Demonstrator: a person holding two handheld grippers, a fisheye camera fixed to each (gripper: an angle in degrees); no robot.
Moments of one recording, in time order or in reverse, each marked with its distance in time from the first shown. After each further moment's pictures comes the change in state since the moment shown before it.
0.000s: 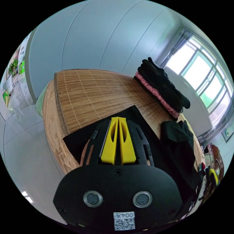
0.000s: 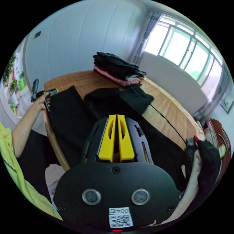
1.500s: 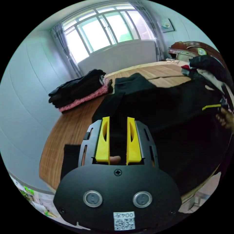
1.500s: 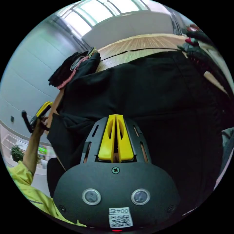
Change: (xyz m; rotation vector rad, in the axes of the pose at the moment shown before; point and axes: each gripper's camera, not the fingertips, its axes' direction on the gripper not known) left arm 0.392 -0.053 -0.088 0.025 0.121 1.093; right arm 0.303 0.281 -0.046 -0.184 -0.216 0.754
